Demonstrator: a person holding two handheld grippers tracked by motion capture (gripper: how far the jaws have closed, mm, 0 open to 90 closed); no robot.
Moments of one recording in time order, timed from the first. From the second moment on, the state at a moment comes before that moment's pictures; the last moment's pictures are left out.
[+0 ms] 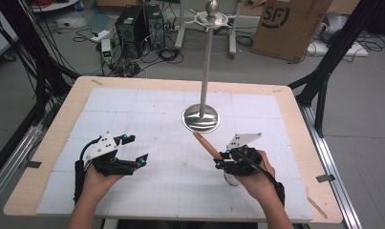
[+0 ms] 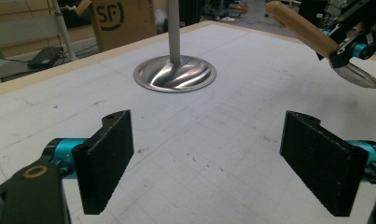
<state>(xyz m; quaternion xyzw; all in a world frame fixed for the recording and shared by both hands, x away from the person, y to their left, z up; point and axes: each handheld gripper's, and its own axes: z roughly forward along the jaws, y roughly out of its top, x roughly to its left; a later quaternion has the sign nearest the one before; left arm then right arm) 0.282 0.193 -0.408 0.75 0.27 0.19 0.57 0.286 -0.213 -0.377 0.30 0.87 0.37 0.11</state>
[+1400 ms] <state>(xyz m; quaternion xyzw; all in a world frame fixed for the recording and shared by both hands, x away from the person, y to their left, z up) 0.280 0.195 -0.404 0.75 0.27 0.19 0.58 0.309 -0.241 -0.306 0.27 0.80 0.51 0.16</state>
